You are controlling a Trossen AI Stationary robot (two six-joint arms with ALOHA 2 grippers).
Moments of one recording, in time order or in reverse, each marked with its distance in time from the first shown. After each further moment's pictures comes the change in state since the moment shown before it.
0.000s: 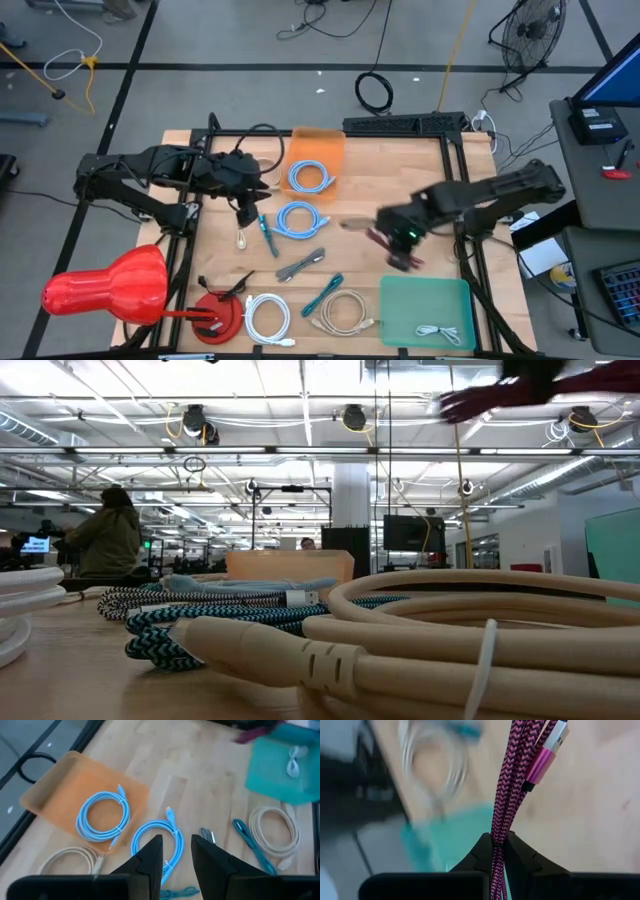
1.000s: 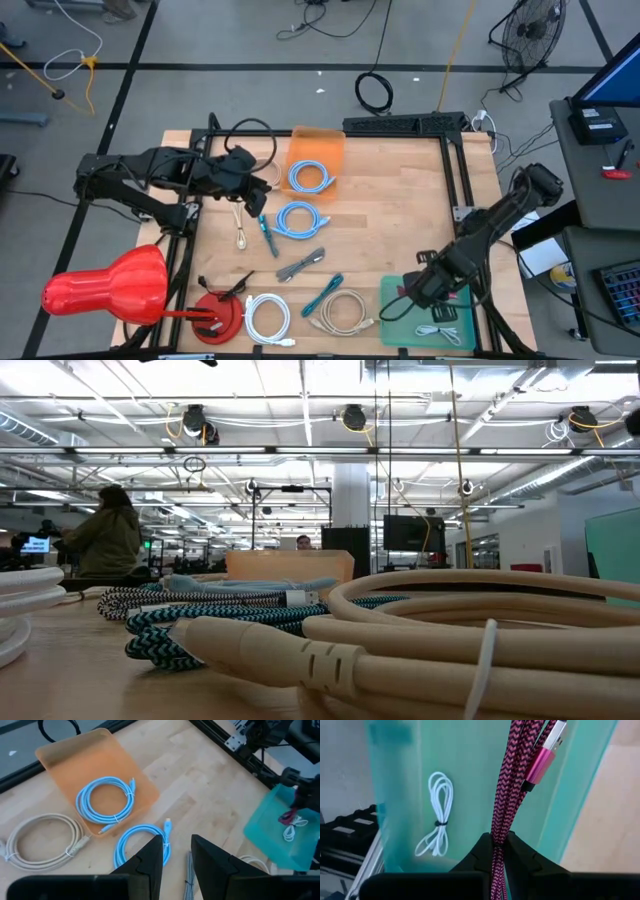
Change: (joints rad) left arm -0.027 0.001 0.000 0.001 -0.119 -0.426; right arm 0.459 0.033 -0.294 0.168 -0.018 -0.011
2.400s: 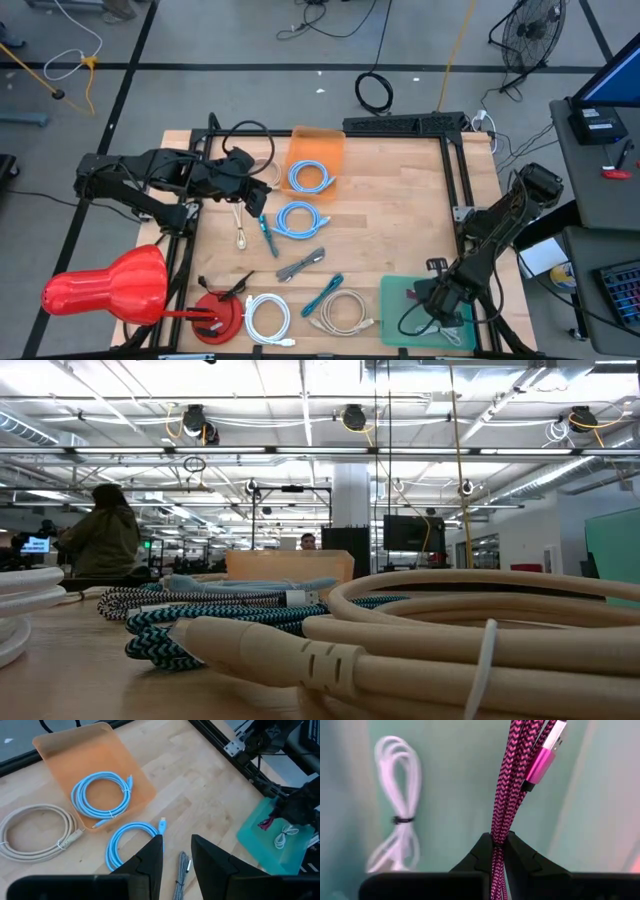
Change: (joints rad) left arm -0.028 0.000 0.000 0.001 -0.018 -0.088; right arm 0.189 0.002 -0.238 0.230 0.104 0.192
